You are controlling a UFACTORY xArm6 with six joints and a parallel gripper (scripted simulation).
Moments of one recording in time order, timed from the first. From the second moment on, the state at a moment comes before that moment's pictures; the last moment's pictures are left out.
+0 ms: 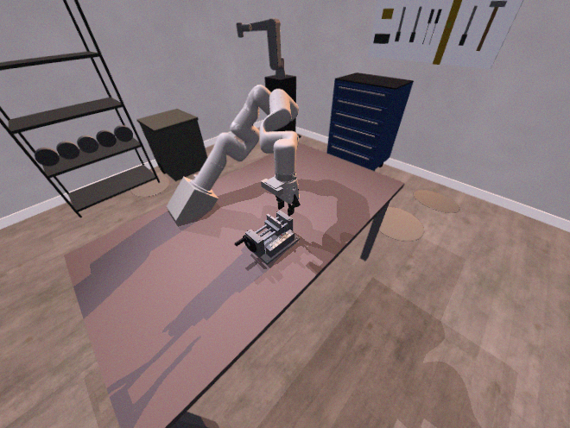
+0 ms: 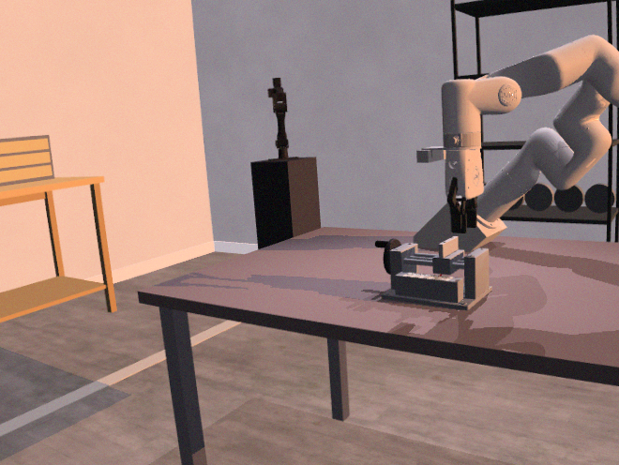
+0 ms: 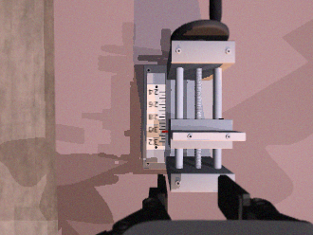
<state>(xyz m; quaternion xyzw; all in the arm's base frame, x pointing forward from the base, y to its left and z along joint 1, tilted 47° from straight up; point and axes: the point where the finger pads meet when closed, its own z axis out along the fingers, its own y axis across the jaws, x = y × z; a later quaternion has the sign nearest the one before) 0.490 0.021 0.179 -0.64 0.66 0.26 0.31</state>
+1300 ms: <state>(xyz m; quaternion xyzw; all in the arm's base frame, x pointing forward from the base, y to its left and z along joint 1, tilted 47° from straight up) 0.467 -0.051 0.099 -0.64 0.66 0.26 0.31</state>
